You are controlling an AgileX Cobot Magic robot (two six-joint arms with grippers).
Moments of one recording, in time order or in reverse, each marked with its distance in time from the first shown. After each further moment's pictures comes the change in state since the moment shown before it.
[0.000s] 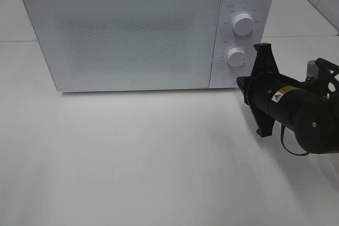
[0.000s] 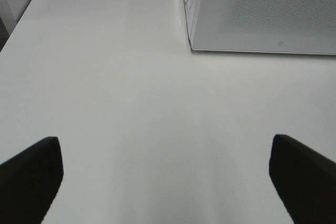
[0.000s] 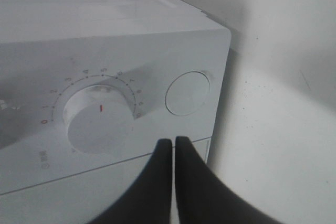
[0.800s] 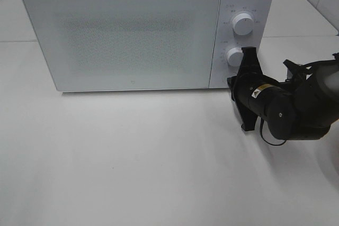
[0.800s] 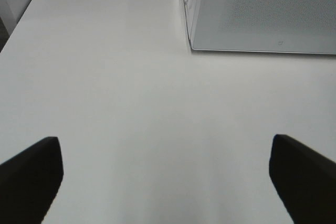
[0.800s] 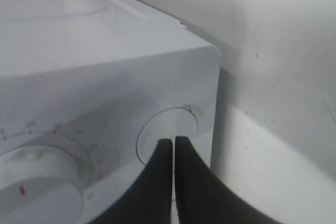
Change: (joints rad) left arm 0.000 0.000 0.000 0.000 0.000 0.003; right arm -0.025 0.196 -0.172 0.005 -0.008 0.052
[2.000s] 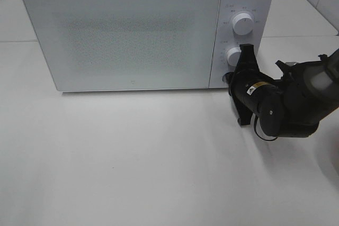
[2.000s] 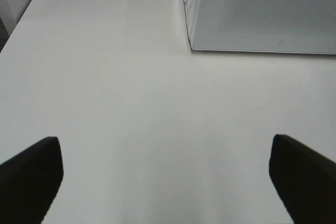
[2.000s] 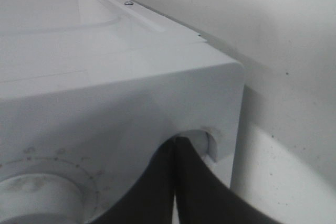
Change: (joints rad) left arm 0.000 0.000 0.000 0.000 0.000 0.000; right arm -0.017 0.059 -0.075 0.035 -0.056 -0.026
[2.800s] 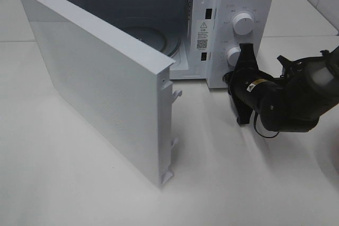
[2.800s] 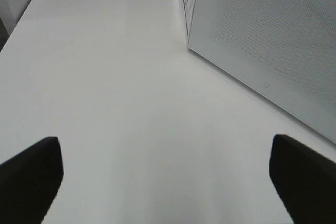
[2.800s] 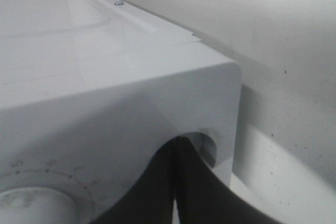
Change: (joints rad) left arm 0.000 0.000 0.000 0.000 0.000 0.000; right arm -0.015 -0.010 -0.013 -0.034 0.058 0.030
